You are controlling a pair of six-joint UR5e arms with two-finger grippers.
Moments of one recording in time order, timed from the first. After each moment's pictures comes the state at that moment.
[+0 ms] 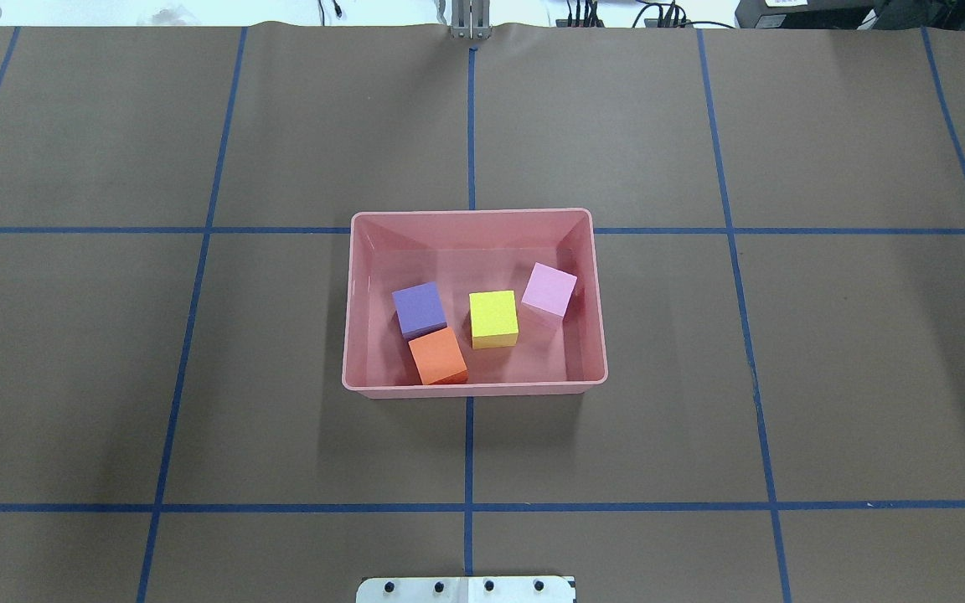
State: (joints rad) left arm -1.62 -1.54 -1.71 -1.44 -2.41 0.15; right arm 1.56 -1.66 1.69 -1.59 2.39 0.03
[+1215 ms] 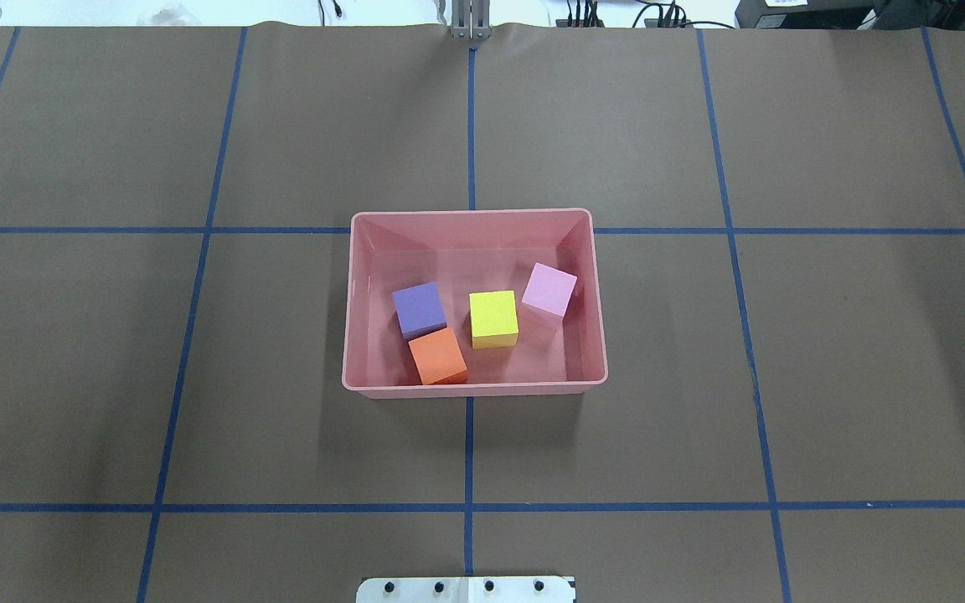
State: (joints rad) left arm -1.61 -1.55 -1.65 -1.44 -2.38 0.11; right arm 1.56 -1.66 1.69 -1.59 2.39 0.03
